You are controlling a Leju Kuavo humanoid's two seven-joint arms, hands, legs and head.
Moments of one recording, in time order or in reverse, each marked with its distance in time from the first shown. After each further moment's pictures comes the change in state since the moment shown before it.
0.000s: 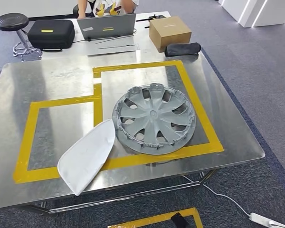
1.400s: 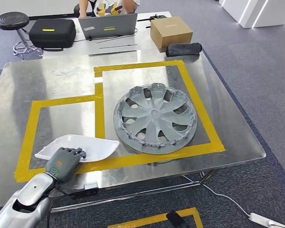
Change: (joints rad) left arm -0.324 0.070 -0.944 0.804 -1.732 0.449 0.242; right arm -0.041 -0.001 0.053 0.001 0.065 0.030 0.041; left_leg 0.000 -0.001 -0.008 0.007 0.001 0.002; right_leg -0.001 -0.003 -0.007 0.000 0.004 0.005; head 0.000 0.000
